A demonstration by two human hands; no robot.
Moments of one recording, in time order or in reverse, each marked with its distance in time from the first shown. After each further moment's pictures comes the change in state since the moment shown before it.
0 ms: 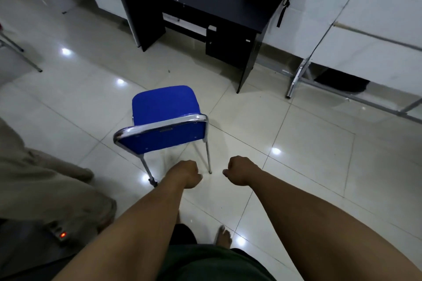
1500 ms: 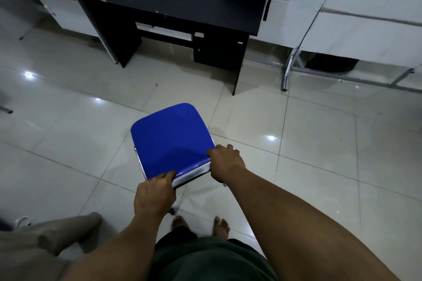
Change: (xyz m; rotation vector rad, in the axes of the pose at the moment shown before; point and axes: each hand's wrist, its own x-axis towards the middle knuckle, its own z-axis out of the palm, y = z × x) left_hand 0.058 -0.146 -0.125 0.436 0.533 0.176; right_hand 0.106 -0.173 -0.067 -0.167 0.238 -0.029
